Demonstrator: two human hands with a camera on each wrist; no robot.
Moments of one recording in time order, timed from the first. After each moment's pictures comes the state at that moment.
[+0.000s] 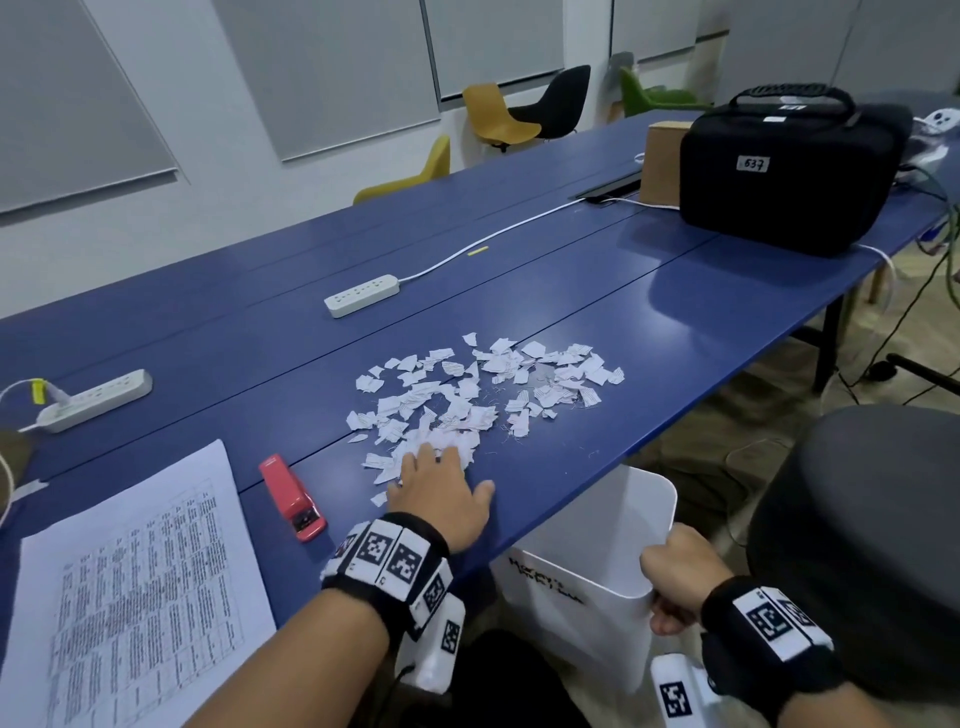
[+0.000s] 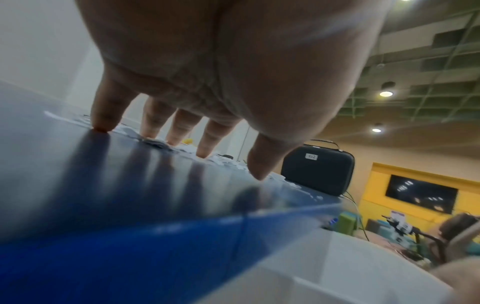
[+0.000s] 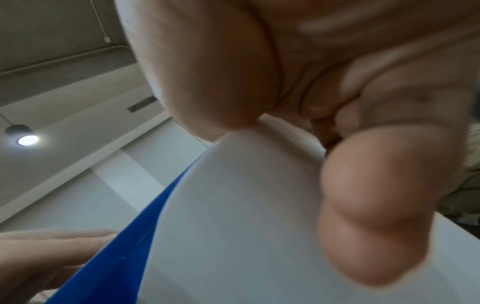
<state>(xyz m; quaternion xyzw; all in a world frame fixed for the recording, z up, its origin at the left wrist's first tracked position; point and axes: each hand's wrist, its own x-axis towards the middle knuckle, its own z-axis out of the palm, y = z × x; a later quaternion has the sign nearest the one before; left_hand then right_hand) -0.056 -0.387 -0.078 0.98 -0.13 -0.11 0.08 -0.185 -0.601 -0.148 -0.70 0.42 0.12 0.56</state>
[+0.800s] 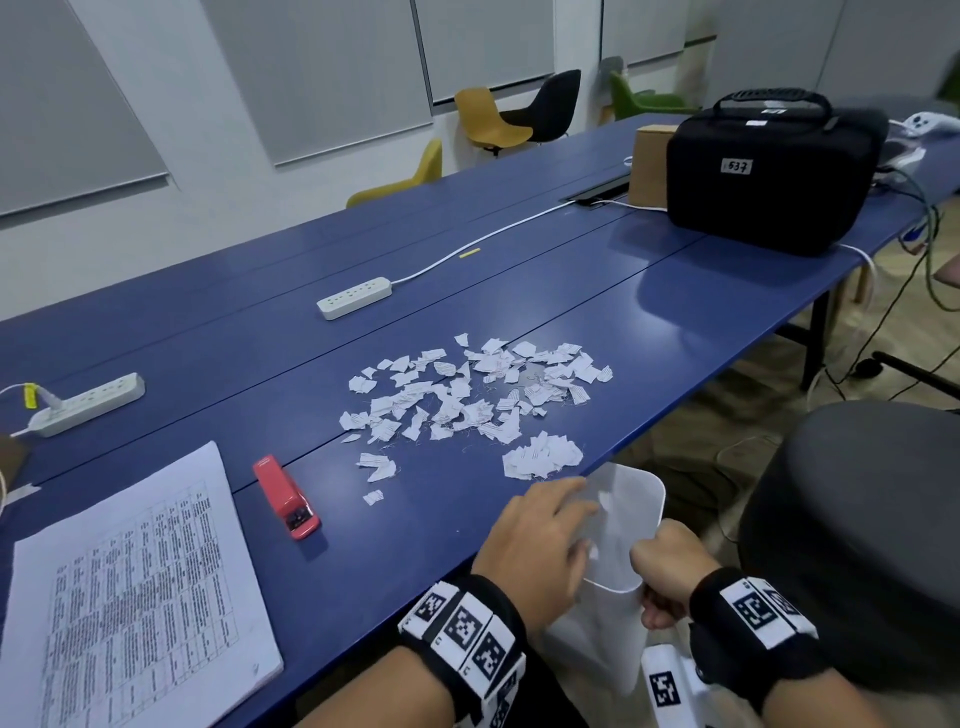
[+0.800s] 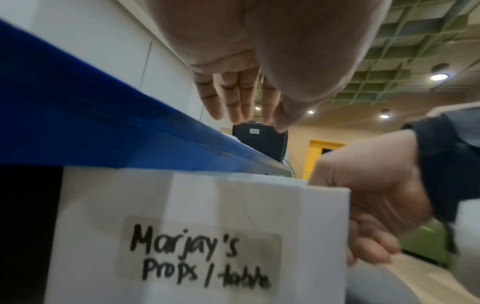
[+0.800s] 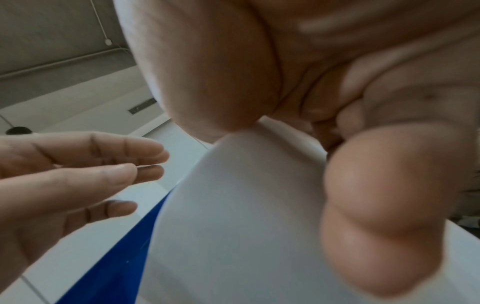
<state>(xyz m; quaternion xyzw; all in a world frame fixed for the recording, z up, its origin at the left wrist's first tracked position) -0.129 -0.431 -0.109 0.85 -0.48 0.06 0.23 -0.191 -0.597 -0.135 -0.72 0.41 0.14 0.54</state>
